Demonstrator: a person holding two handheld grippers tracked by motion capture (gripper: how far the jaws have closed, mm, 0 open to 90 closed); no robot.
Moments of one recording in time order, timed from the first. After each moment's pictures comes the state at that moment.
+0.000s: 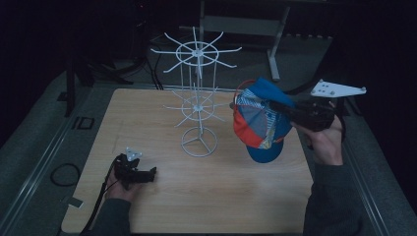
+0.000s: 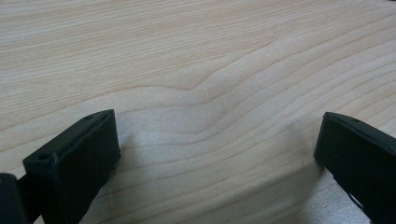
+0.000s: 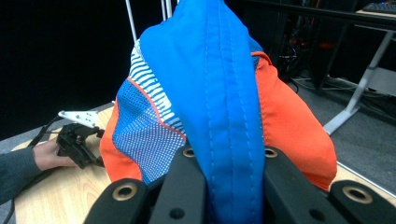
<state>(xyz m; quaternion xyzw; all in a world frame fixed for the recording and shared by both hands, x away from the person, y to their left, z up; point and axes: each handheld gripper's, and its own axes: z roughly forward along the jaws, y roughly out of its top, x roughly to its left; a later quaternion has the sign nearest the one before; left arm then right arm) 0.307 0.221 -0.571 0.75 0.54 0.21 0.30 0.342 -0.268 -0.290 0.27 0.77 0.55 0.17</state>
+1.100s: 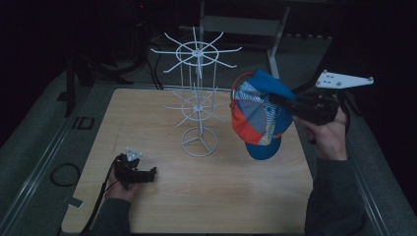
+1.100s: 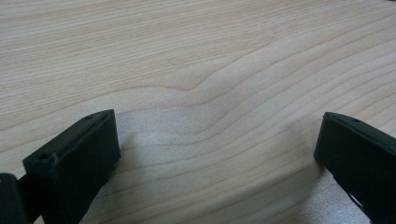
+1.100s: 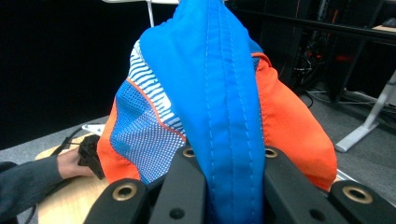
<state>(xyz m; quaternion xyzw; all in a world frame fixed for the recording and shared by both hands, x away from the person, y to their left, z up) 0.308 0.221 -0.571 0.75 0.54 0.21 0.30 0.340 -0.263 -0.266 0.24 0.77 0.57 0.16</state>
